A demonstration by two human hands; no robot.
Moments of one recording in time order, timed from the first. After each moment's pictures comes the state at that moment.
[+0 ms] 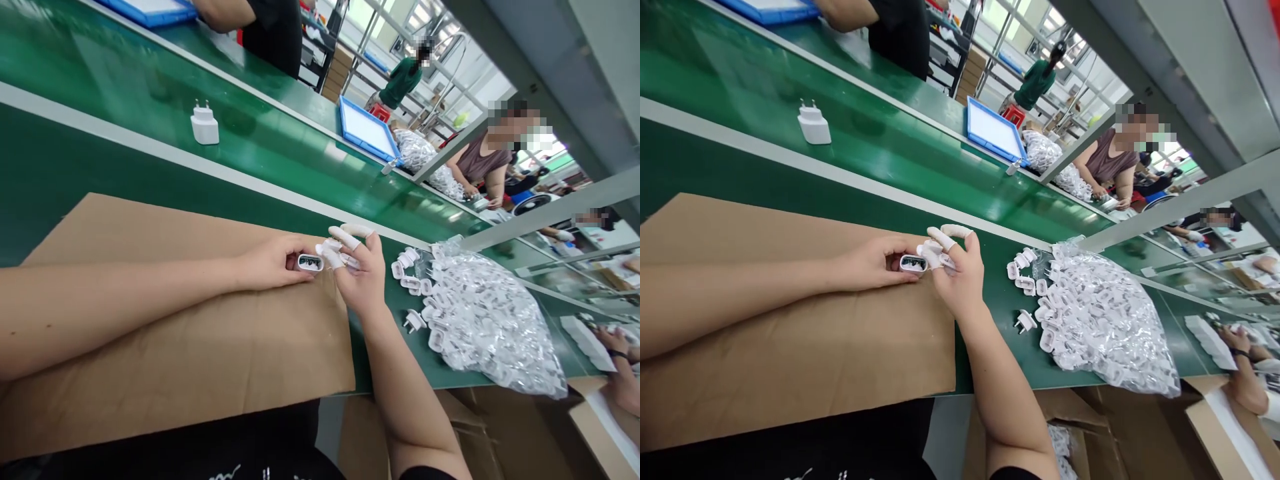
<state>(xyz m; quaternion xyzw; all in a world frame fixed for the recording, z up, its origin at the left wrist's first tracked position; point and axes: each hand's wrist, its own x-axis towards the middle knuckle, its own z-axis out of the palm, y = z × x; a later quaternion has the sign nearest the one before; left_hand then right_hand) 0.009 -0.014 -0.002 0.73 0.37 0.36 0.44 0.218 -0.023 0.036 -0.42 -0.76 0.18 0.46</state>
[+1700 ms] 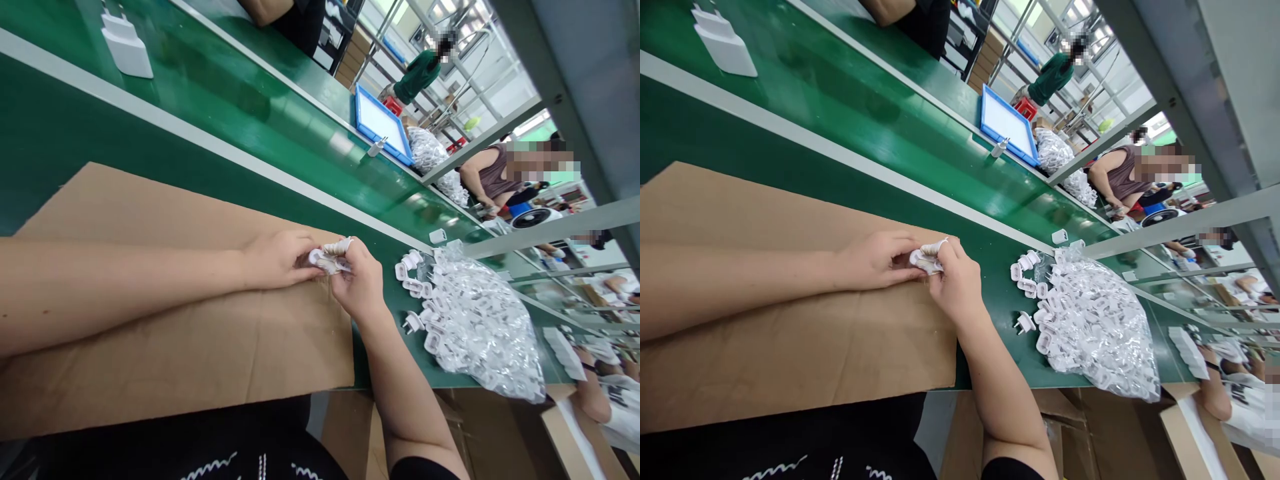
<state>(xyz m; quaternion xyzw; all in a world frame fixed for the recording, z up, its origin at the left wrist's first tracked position) 0.009 -0.024 -0.001 0.81 0.40 0.34 0.25 0.214 -0.029 0.042 -0.41 -0.86 0.09 0.29</state>
